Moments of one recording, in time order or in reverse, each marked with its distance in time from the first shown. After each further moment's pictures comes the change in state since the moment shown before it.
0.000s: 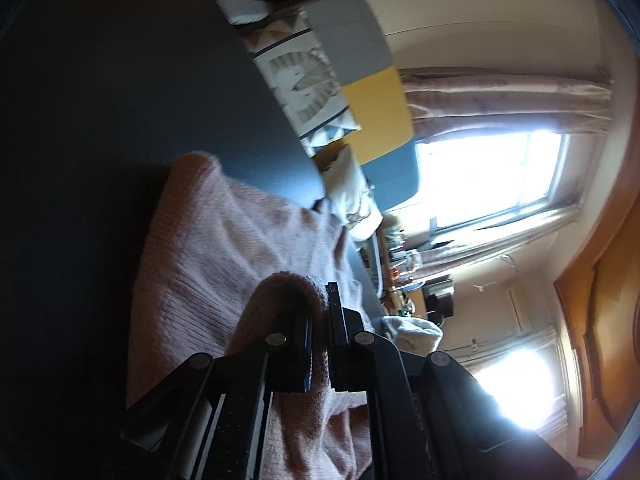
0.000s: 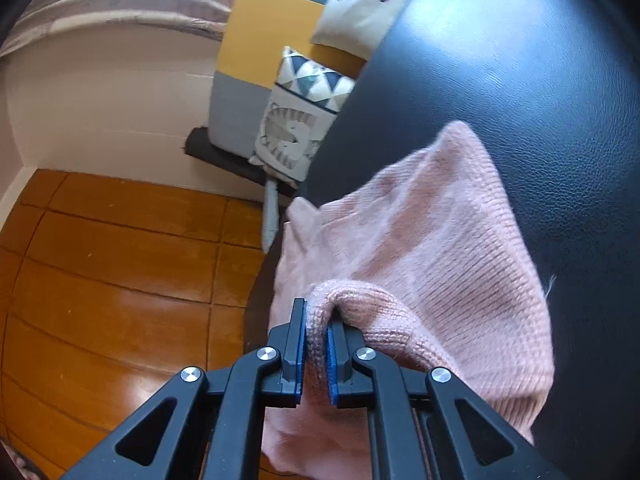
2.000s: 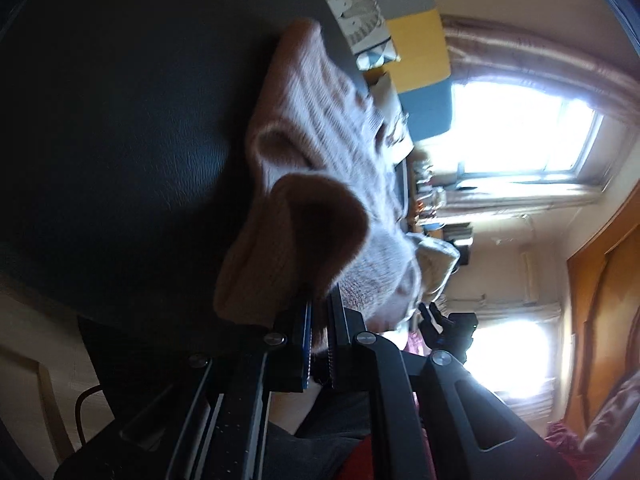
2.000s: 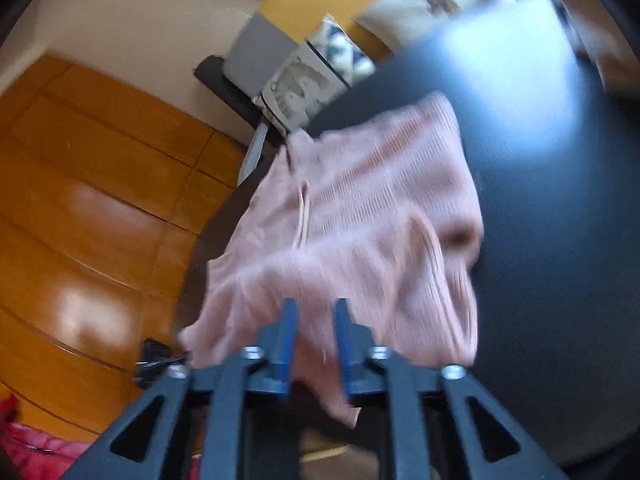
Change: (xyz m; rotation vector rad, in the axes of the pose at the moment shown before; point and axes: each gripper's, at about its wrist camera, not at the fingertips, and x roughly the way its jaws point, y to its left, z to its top) left arm -0.094 0.026 -0.093 -0.063 0.225 0.071; right arm -0.057 0.050 -0.078 -0.393 0.072 -0.221
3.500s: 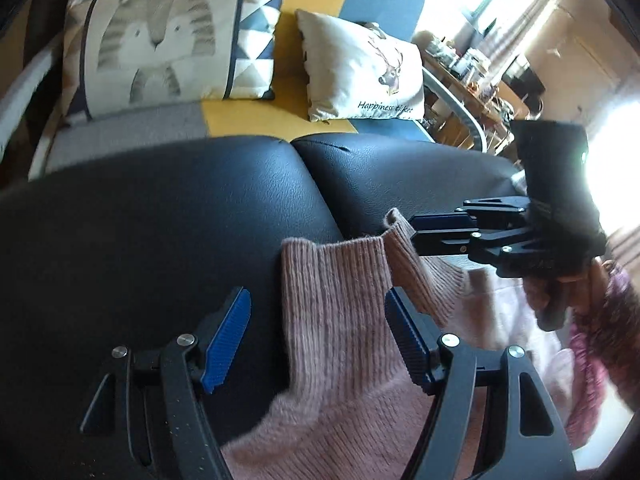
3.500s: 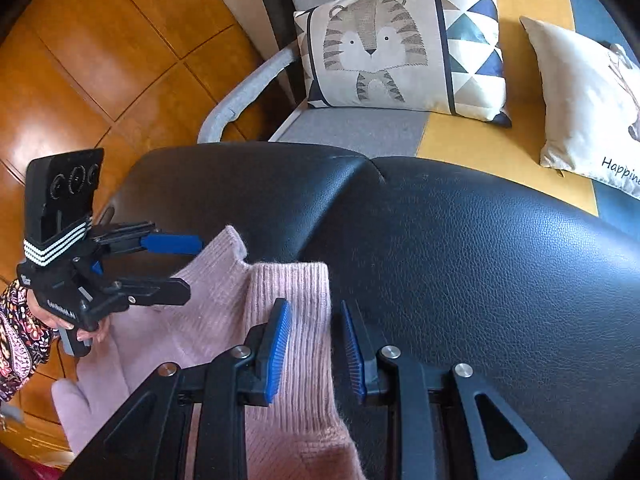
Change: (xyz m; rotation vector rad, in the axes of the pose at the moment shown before) left arm 0.346 -0.168 0.239 0.822 0.197 0.468; right arm 0.314 0.036 0.257 -0.447 0.344 -0.134
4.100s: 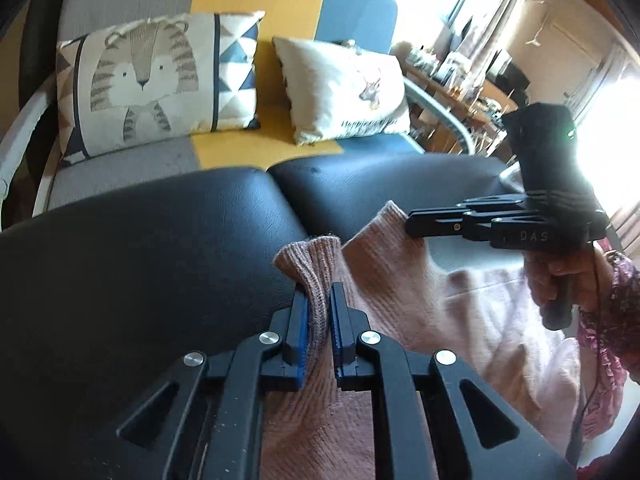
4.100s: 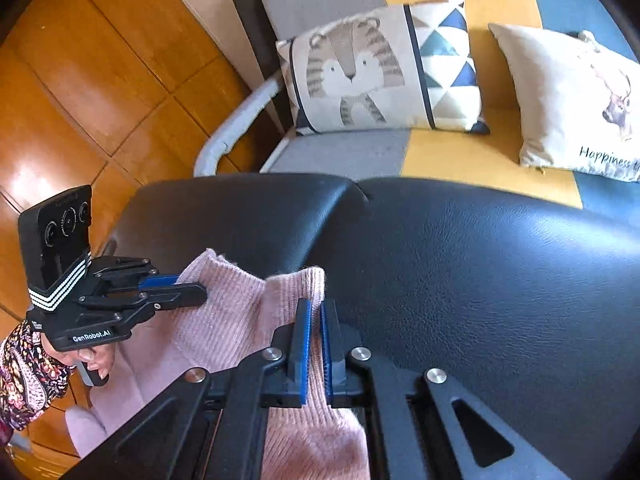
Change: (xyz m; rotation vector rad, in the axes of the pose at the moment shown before) left arm -0.031 -0.024 -0.006 0.068 -0.096 -0.016; right arm -0.028 0.004 -0.013 0.065 -0.103 -0.012
